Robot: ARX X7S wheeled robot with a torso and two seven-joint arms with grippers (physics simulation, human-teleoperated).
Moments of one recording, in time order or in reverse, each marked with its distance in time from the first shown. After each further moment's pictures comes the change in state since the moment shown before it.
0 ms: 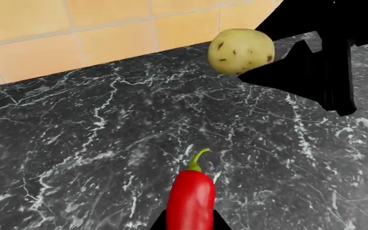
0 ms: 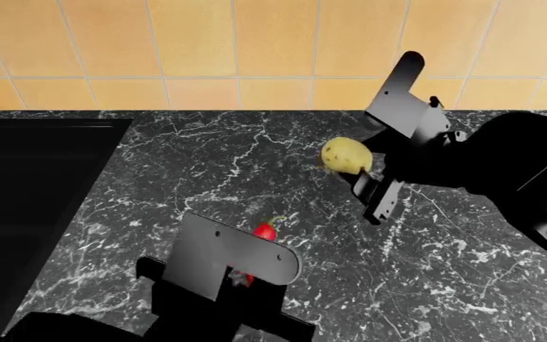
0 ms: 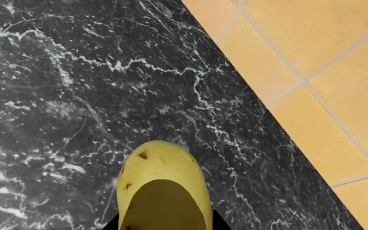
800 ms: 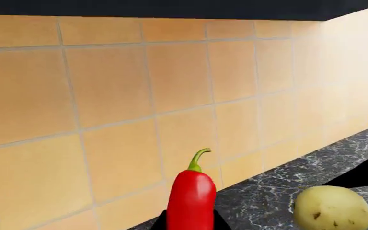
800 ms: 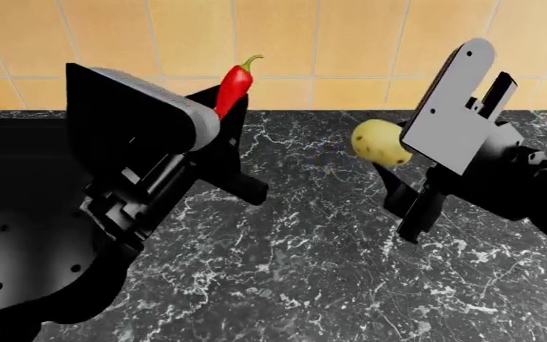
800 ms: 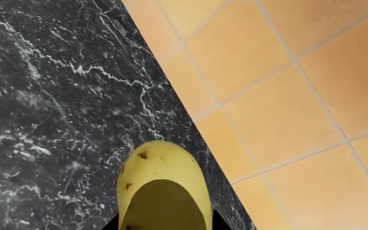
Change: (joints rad) left arm -0.133 -0.205 -0.177 -0.243 0.341 0.136 0.679; right arm -0.019 0.216 0.137 -0.528 0.069 0.189 0.256
